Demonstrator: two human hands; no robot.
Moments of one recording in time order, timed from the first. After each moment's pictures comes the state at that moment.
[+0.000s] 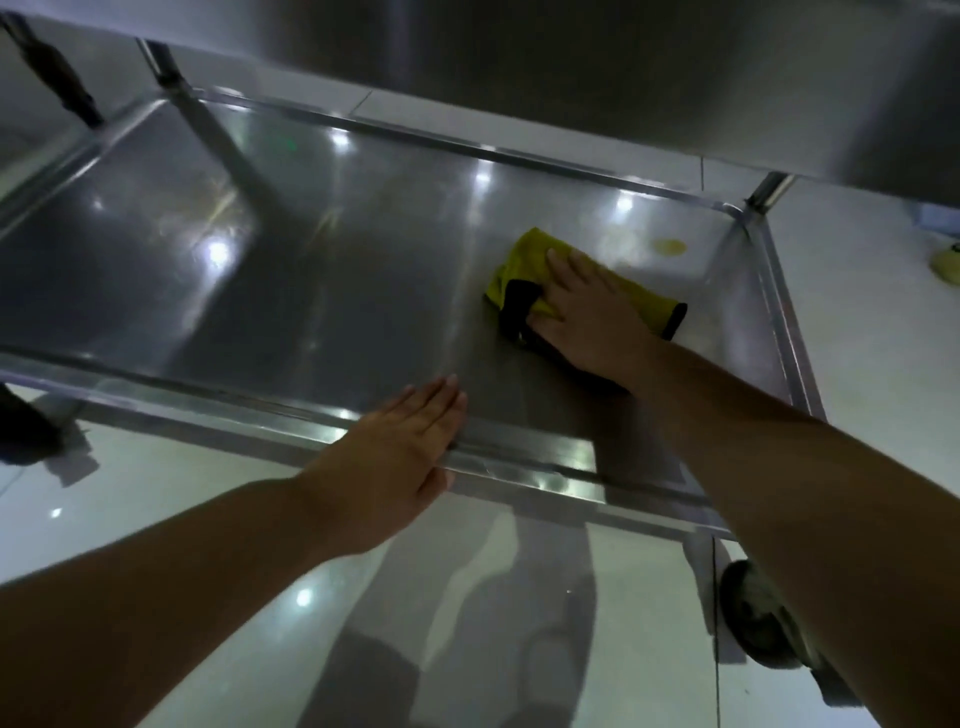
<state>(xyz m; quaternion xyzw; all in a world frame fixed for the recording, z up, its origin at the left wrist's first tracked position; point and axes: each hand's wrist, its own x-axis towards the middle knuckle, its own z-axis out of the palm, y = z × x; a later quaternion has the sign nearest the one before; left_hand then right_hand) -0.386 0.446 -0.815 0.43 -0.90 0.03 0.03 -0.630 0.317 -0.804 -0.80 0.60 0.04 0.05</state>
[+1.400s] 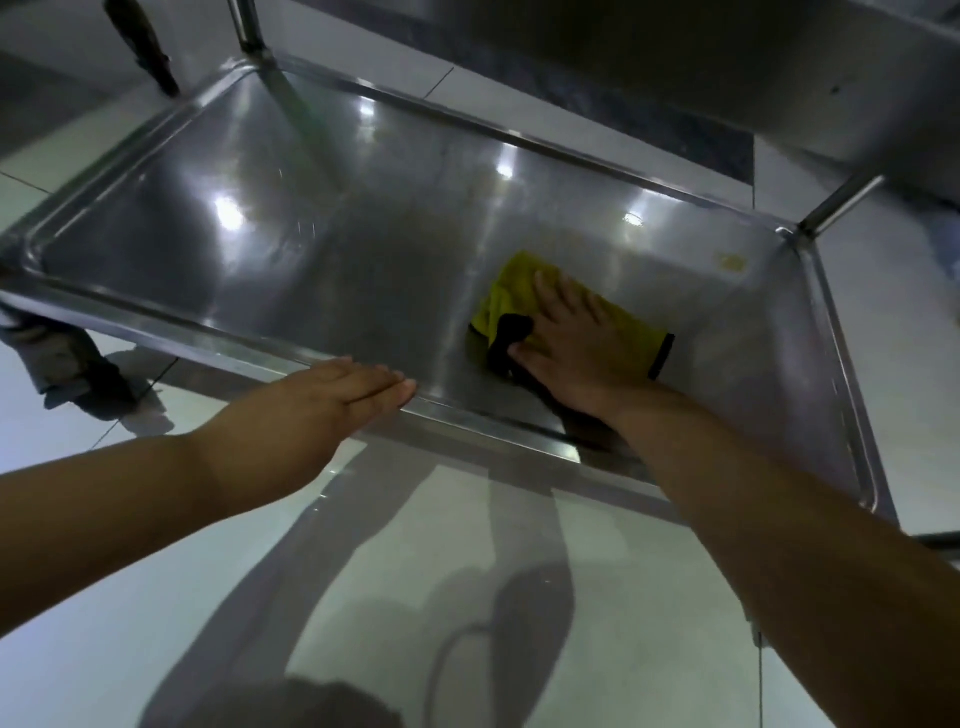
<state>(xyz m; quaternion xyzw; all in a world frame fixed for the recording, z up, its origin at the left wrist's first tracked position) -0.223 0.435 -0.811 0.42 -0.90 0.02 0.09 -0.508 0.340 -0.796 -0.82 0.56 0.07 0.06</state>
